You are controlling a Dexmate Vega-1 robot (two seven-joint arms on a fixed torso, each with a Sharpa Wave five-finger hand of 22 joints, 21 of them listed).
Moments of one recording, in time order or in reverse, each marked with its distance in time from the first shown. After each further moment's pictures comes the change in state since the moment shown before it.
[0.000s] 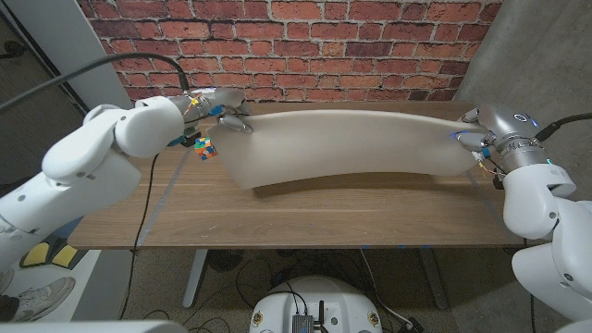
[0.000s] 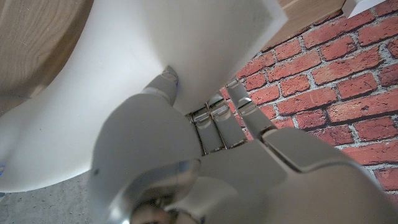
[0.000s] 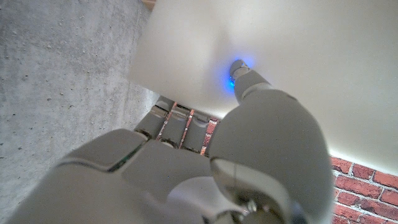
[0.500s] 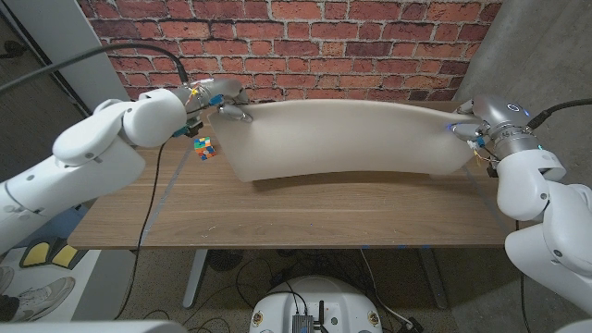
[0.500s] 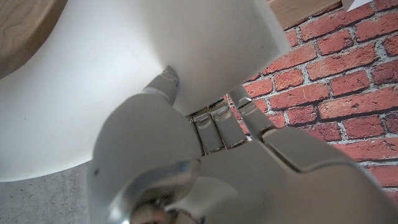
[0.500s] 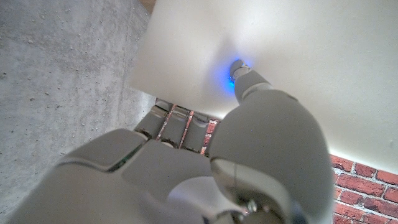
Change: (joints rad) left arm -0.122 0.045 0.113 0.076 -0.104 0.026 0.133; left_hand 0.000 0.000 0.002 0.002 0.004 -0.002 -0.002 -0.003 0.001 0.002 -0.002 -0.004 0.001 -0.002 0.002 0.000 0.000 0.000 0.000 0.008 -0.003; right arm 0.096 -0.059 -0.036 0.040 0.073 -0.040 -0.014; right_hand -0.003 -0.003 0.001 -0.001 0.005 0.000 0.000 0.000 0.000 0.000 0.000 0.000 0.005 0.000 0.000 -0.004 0.000 -0.006 0.006 0.000 0.000
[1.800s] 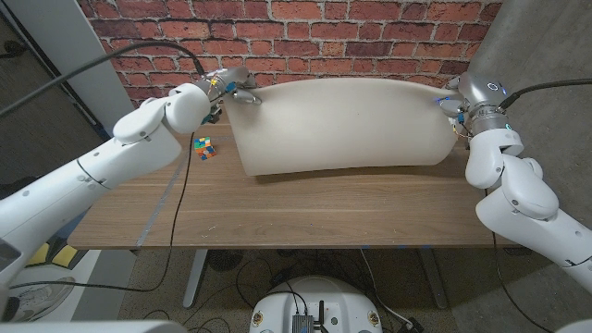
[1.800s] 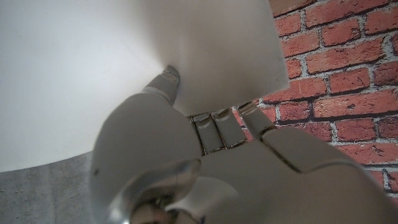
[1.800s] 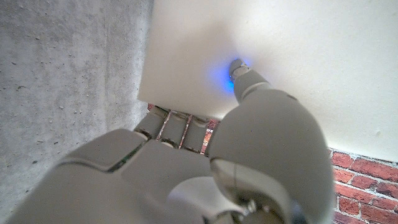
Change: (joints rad) left arm -0.327 -0.149 0.349 0.236 0.013 0.022 0.175; left_hand 0.000 0.000 0.003 0.003 -0.001 0.001 0.000 0.001 0.004 0.007 0.000 -0.011 0.000 -0.001 0.001 0.000 0.000 0.000 0.000 0.011 -0.002; right arm 0.337 -0.109 -0.251 0.246 0.239 -0.004 -0.351; right_hand 0.002 -0.003 -0.002 -0.002 0.007 0.000 0.000 0.000 0.009 0.002 -0.002 0.000 0.009 0.000 0.000 0.000 0.019 -0.007 -0.007 0.000 0.003
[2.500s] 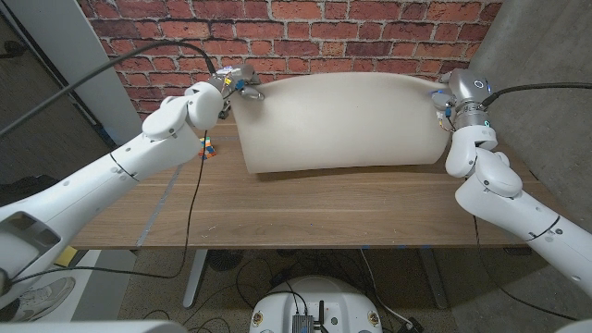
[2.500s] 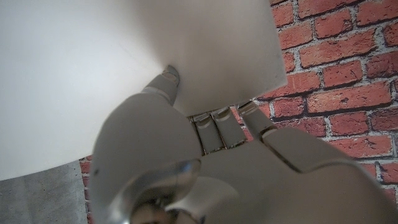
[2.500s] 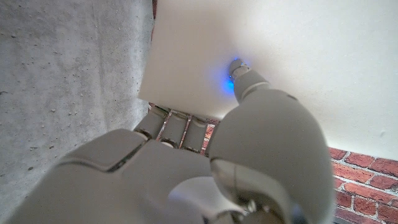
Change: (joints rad) left arm -0.104 -0.113 0.116 0.125 0.116 0.036 0.022; left_hand 0.000 0.000 0.000 0.000 -0.001 0.000 0.000 0.002 0.000 0.005 0.002 -0.006 0.000 0.004 -0.004 0.000 0.000 0.000 0.000 0.011 0.000; right arm 0.198 0.058 -0.165 0.219 0.068 0.052 -0.183; right_hand 0.000 0.000 0.002 0.002 0.003 0.000 0.000 0.005 0.001 -0.002 -0.005 0.004 0.000 0.002 0.002 -0.004 0.004 0.004 -0.004 0.000 0.000
